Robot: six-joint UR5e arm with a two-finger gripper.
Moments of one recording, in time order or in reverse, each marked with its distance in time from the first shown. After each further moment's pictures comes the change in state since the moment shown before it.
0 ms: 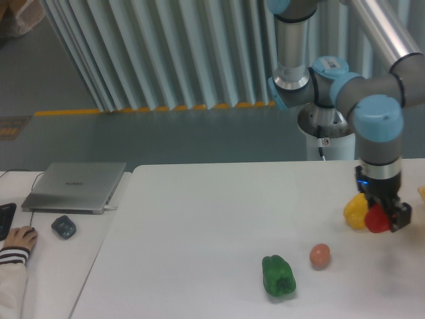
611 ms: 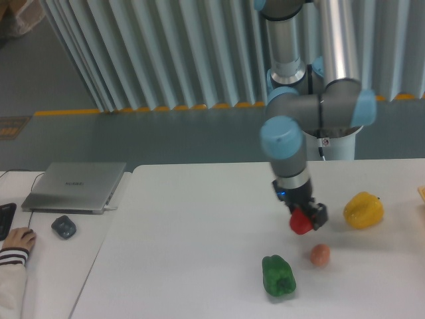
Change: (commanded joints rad) arm -0.221 0.031 -0.032 -0.020 0.000 -0.486
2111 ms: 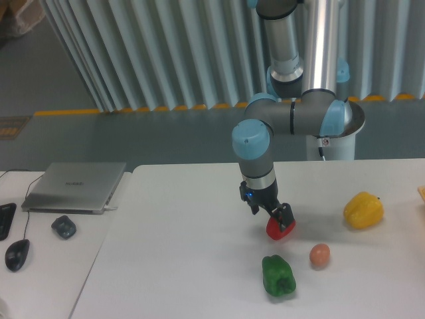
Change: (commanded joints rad) arm -0.248 -0.048 -0.117 0.130 -0.026 -0.466
